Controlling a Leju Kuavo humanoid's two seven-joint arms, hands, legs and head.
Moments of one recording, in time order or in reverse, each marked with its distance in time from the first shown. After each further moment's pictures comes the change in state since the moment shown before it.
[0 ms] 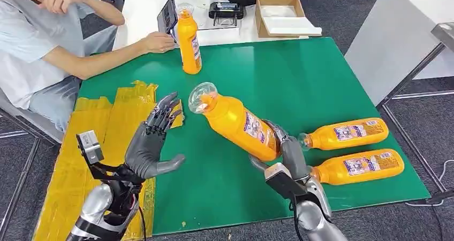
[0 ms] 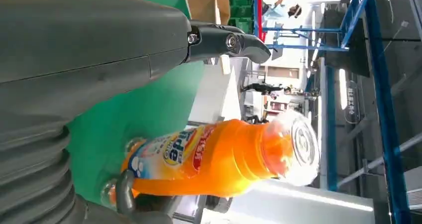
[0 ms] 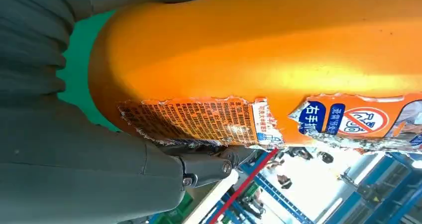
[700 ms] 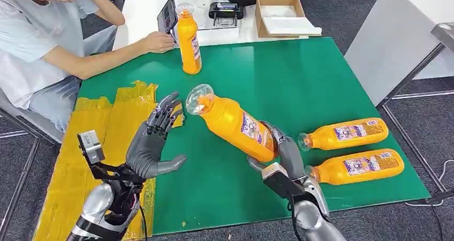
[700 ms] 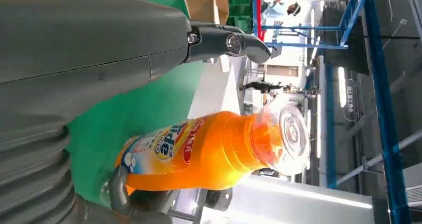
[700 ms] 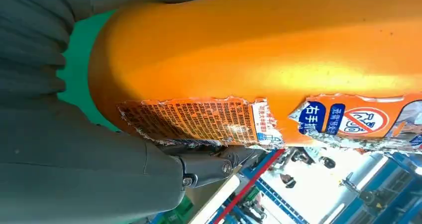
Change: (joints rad) left arm -0.004 -0.002 -0.007 0.000 -0.002 -0.001 0.000; right arm -0.008 0.003 0.013 0.023 0.000 0.000 0.000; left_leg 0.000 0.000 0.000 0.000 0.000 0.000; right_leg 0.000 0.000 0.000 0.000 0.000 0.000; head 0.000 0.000
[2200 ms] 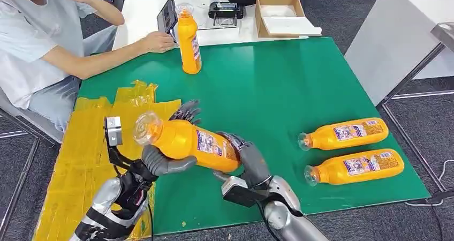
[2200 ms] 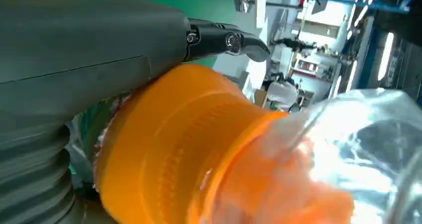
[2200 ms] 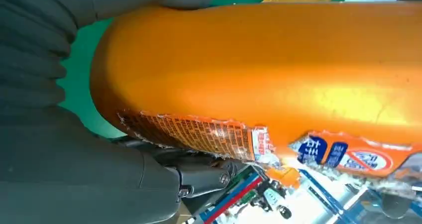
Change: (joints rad) left arm -0.063 -0.004 -0.063 0.110 0.221 -0.048 0.155; right arm -0.126 0.069 0.233 0.177 0.103 0.029 -0.028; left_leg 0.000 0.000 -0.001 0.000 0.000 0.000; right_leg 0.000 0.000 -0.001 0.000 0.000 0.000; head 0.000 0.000
